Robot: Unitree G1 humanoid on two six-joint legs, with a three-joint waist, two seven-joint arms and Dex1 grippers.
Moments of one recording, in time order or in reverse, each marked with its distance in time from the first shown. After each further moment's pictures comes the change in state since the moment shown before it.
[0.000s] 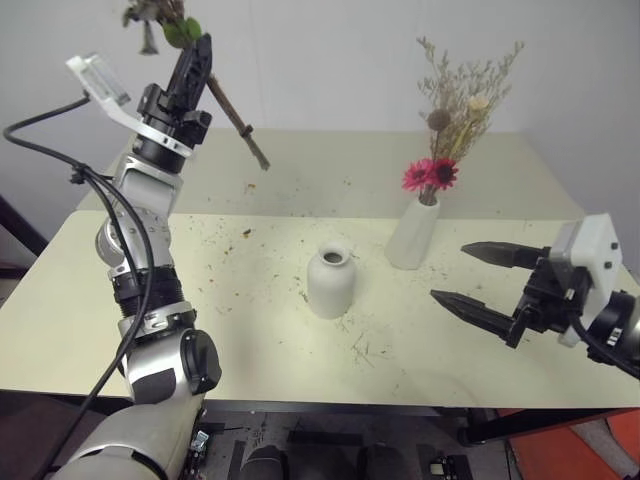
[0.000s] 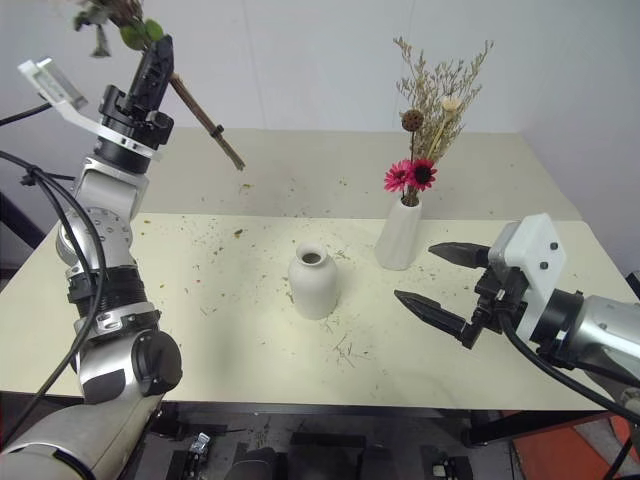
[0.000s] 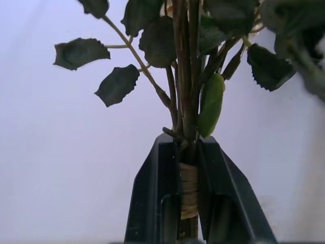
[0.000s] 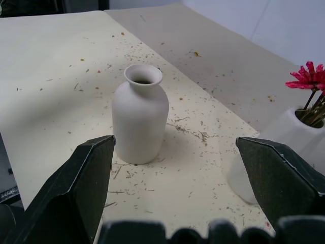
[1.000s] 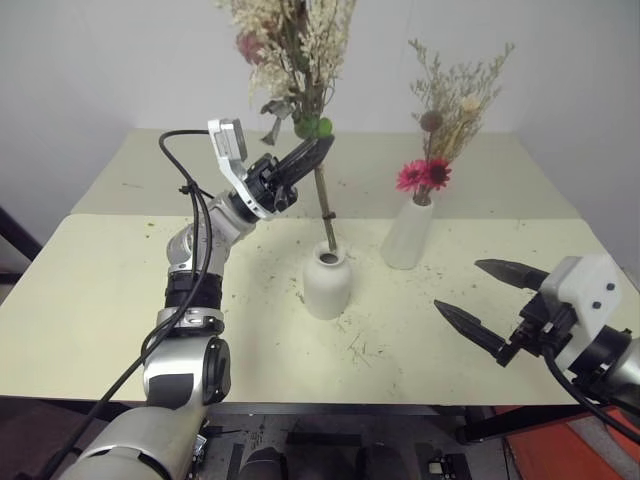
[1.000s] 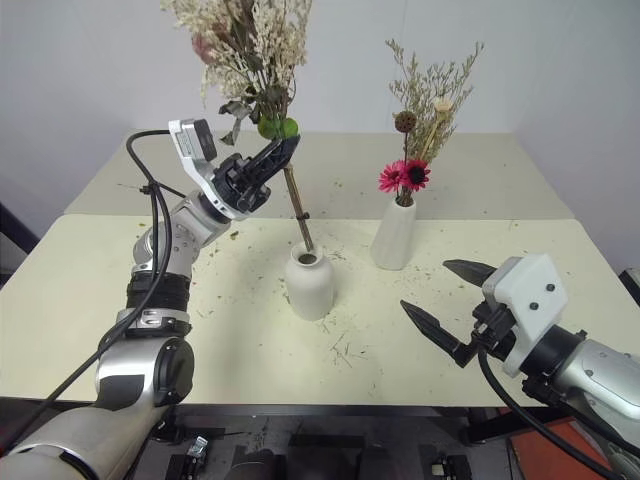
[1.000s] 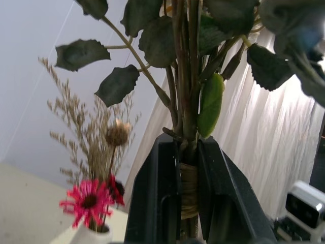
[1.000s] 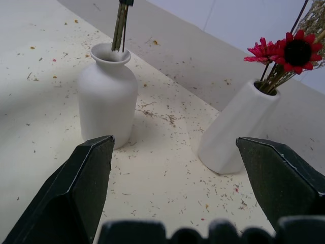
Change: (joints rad) left arm 0.055 -0.065 -0.257 0.185 0.045 0.096 -0.356; right arm 0.178 0.090 -0.021 -0.135 -0.119 -0.066 -0.139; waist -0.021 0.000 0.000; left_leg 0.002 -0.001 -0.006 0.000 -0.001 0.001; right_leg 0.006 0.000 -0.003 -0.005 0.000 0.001
